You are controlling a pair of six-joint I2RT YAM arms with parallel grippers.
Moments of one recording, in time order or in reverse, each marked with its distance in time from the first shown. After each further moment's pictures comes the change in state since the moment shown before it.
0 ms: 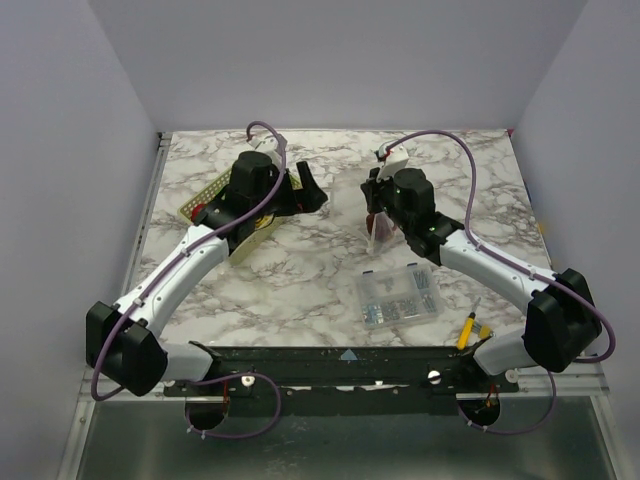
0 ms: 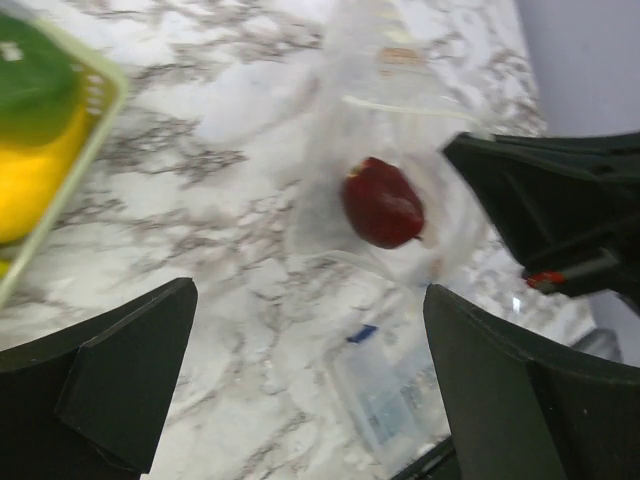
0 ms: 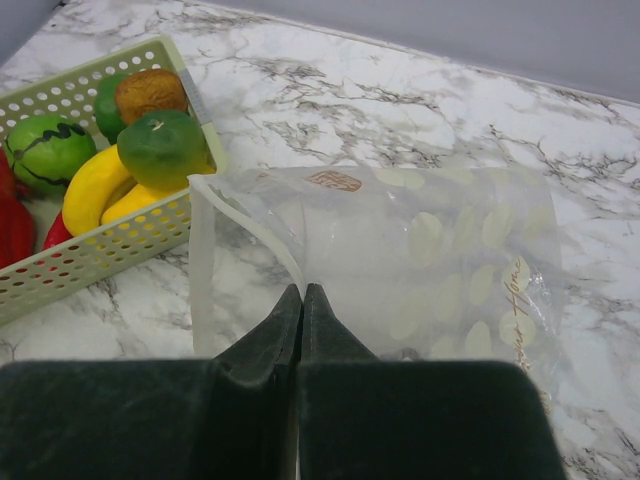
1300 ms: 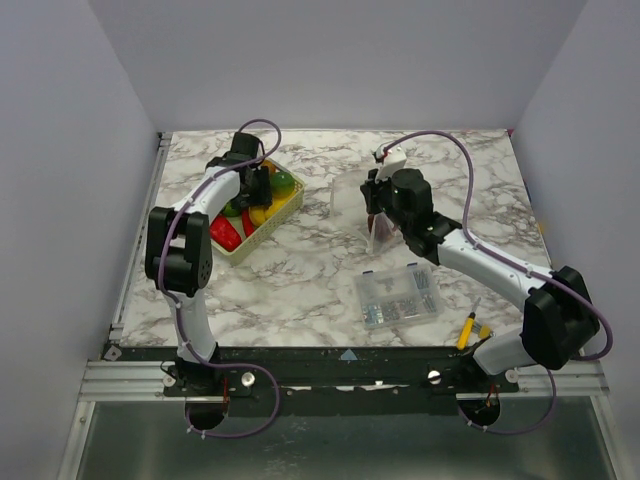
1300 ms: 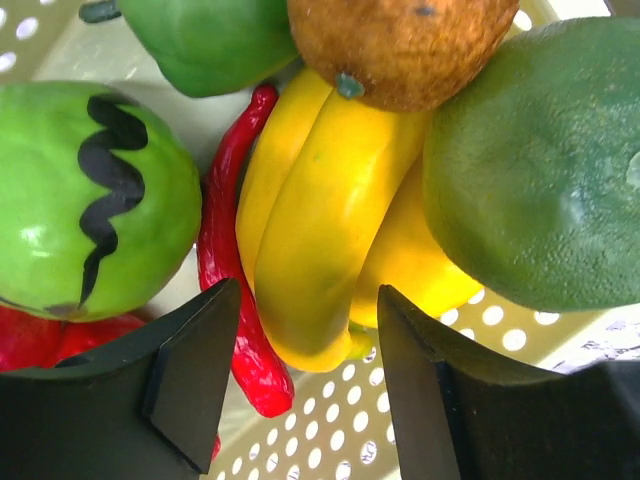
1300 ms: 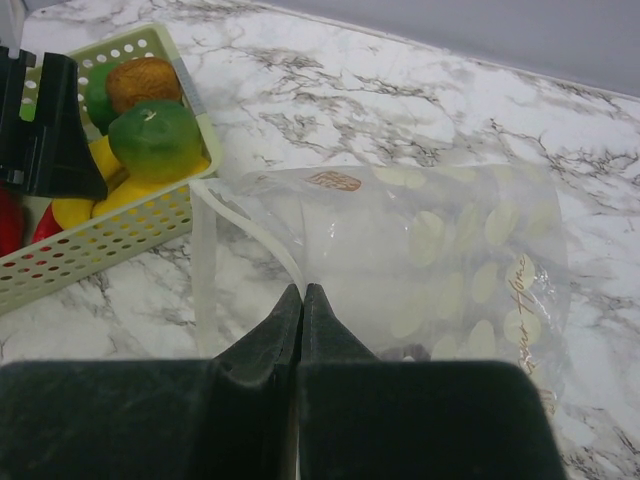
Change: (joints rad) left arm 0.317 0.629 0.357 -0.356 -0.220 0.277; right arm 0.000 0.014 0.000 0.000 0.001 -0.009
